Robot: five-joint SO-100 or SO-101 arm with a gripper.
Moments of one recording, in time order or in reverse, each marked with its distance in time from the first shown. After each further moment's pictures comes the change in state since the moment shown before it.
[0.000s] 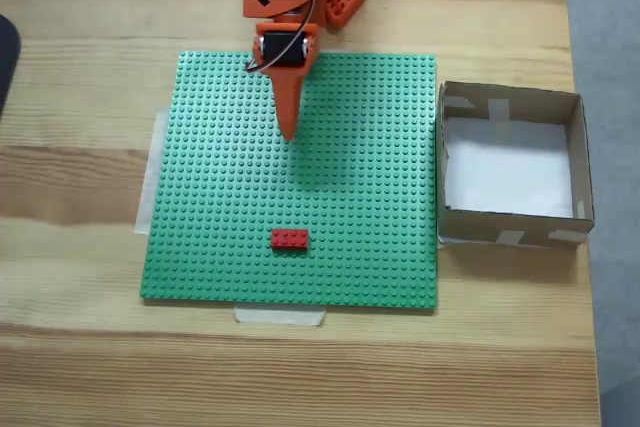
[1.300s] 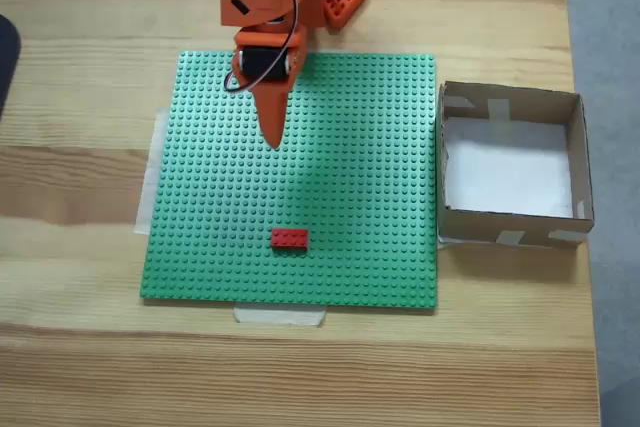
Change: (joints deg) arm 0.7 -46.1 -47.4 5.3 3.2
